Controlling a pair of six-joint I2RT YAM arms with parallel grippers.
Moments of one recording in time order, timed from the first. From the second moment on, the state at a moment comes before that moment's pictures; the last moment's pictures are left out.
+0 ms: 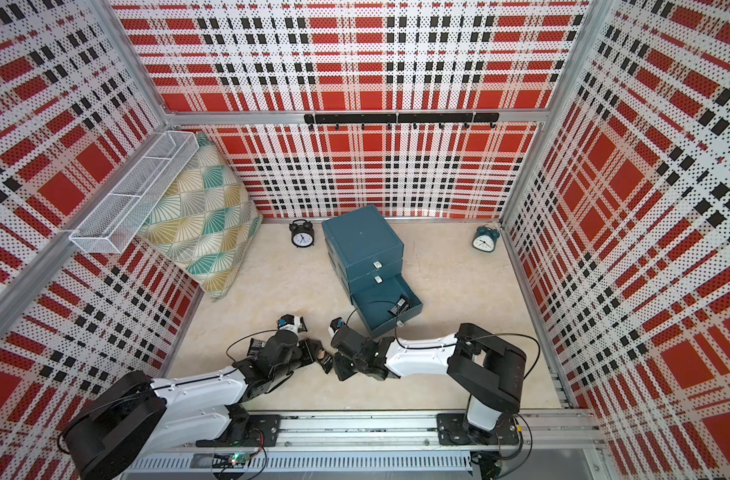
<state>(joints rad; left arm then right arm) -0.69 1.15 0.15 0.29 -0.07 -0.92 1.15 1.66 0.83 -0.05 0.00 0.59</state>
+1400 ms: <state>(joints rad) -0.69 1.14 0.09 0.39 -0.08 -0.93 1.16 1.67 0.75 0.07 -0.02 0.76</state>
